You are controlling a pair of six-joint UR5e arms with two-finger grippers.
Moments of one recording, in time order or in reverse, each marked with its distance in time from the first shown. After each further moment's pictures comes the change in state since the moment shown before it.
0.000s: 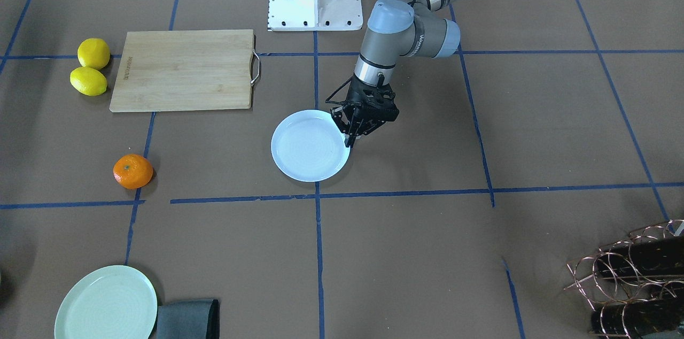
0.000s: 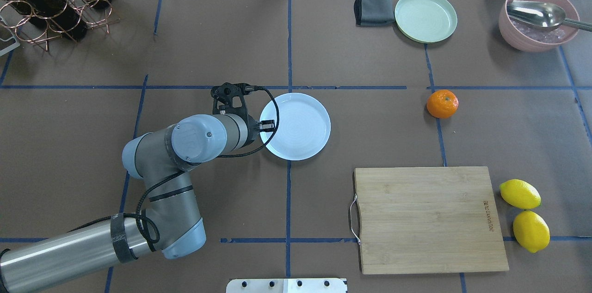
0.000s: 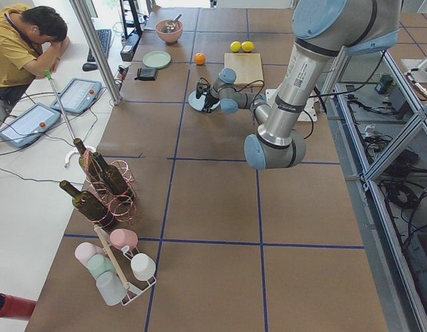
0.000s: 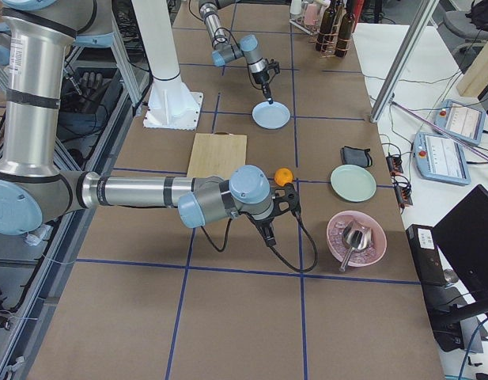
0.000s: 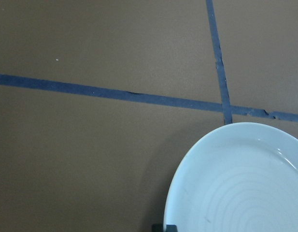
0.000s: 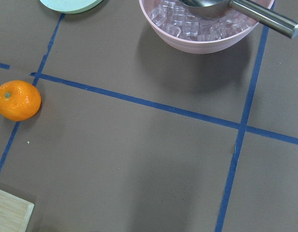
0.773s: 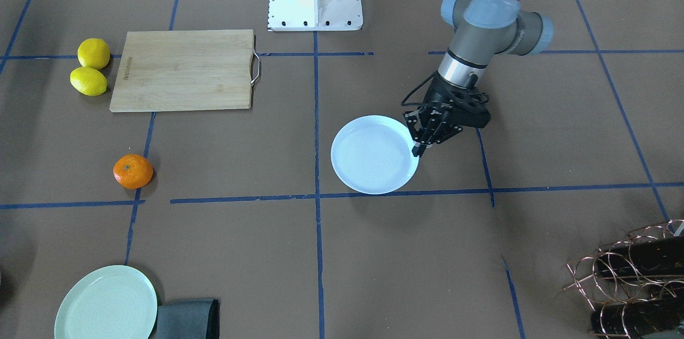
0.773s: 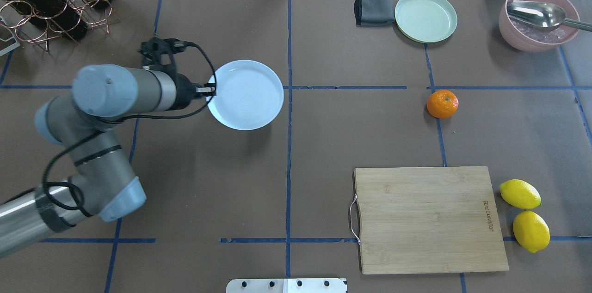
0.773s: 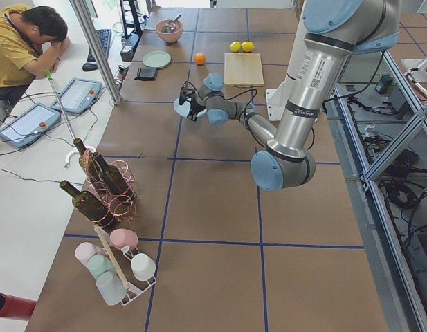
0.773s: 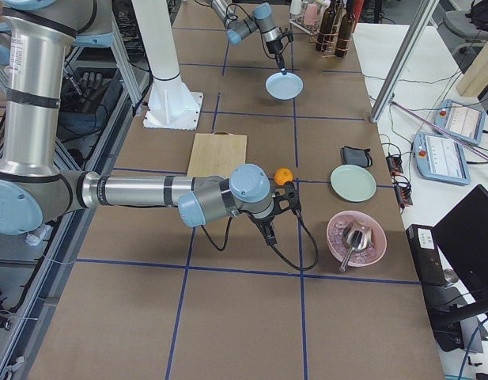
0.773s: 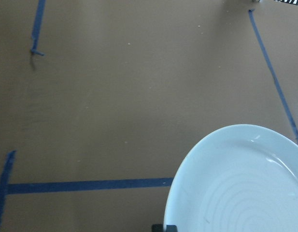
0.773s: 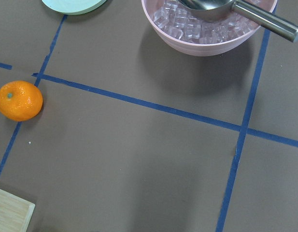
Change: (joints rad) left arm -0.150 0.130 -0.134 -0.019 -0.121 0.086; right arm 0.000 0.001 0.003 0.001 0.000 -0.004
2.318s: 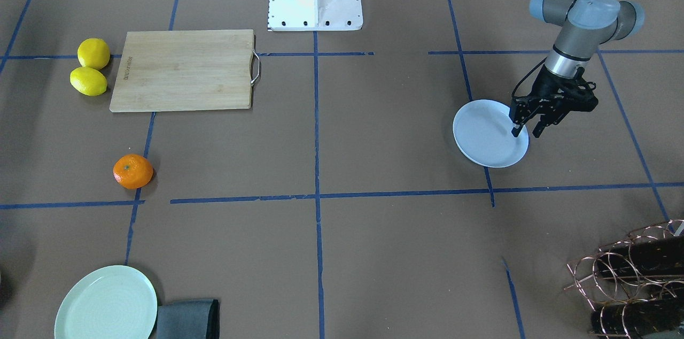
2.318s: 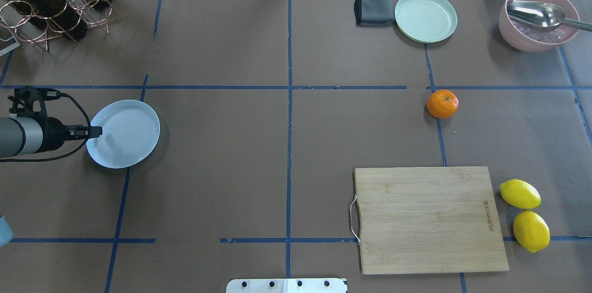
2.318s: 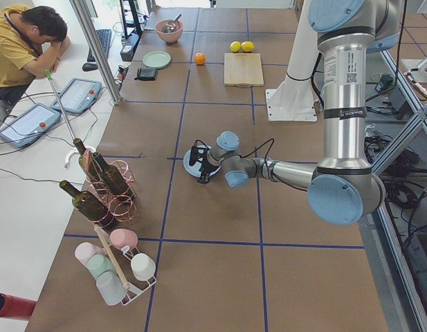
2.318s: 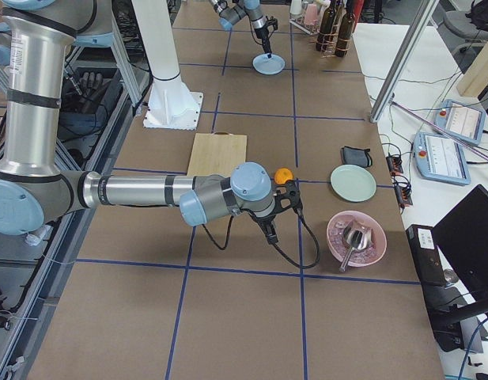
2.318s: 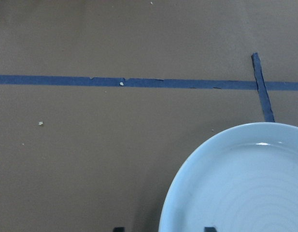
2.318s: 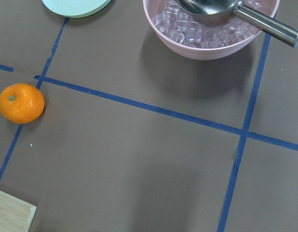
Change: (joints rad) left arm -0.119 0.551 -0.013 -0.354 -0.089 0.158; right arm 0.000 0.006 0.002 -0.001 0.000 -0.001
